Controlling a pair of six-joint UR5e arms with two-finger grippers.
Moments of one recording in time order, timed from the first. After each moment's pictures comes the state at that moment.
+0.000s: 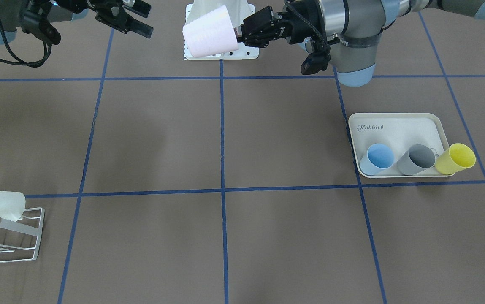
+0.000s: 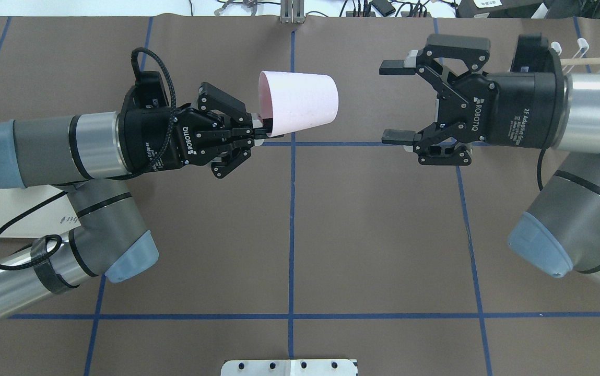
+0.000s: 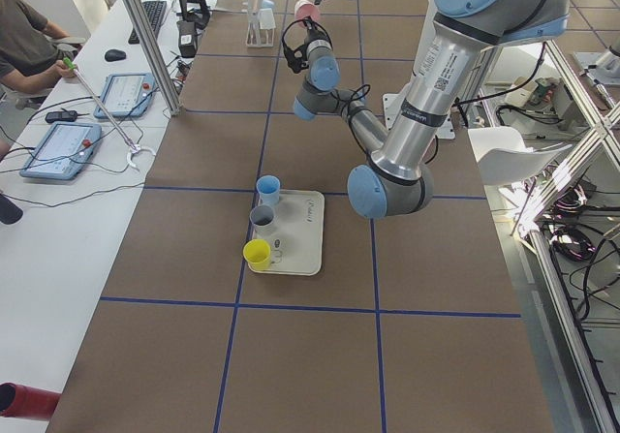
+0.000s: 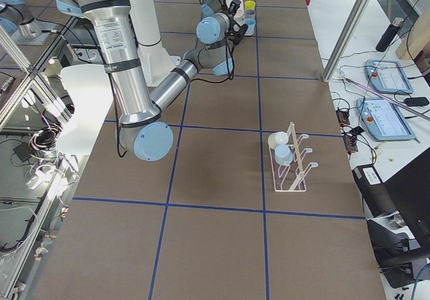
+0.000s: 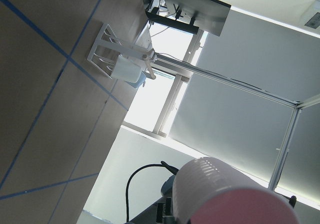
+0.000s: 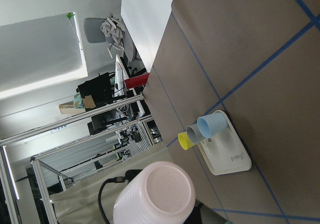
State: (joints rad) left arm -0.61 -2.11 -1.66 -3.29 -1.84 -2.40; right arm 0.79 -1.25 2.02 -0.29 2.00 2.40
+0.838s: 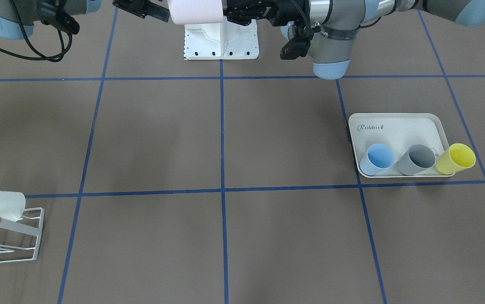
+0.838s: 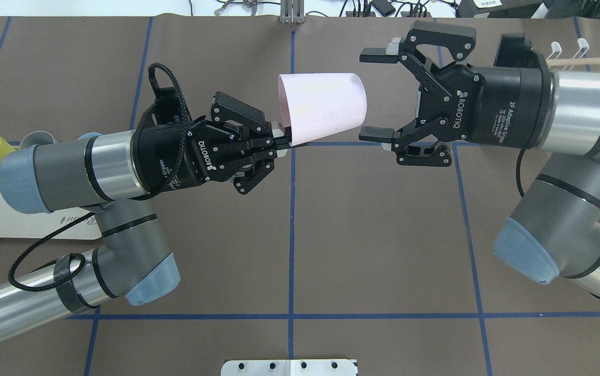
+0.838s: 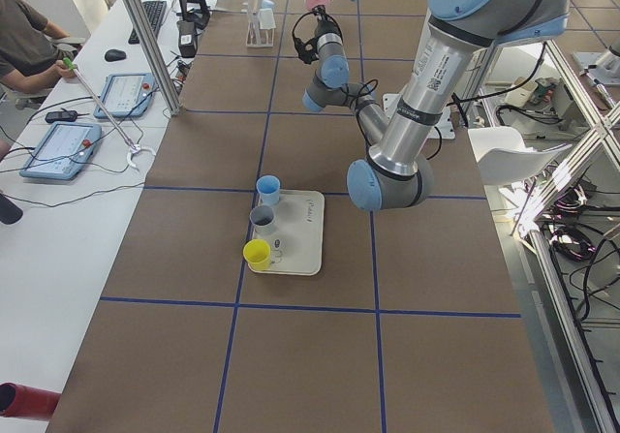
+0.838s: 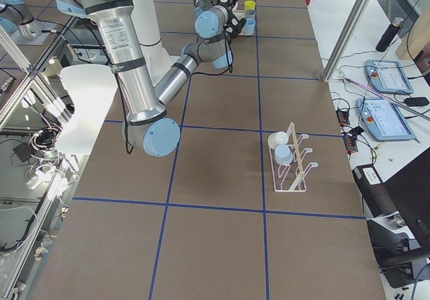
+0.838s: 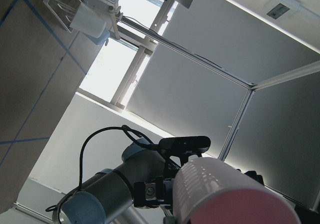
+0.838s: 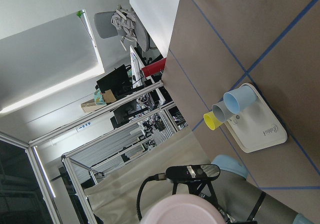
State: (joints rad) left arm -0.55 -2.16 -1.67 -3.34 -1.76 -2.43; right arm 0.76 -1.21 2.02 -0.29 1.95 2.46
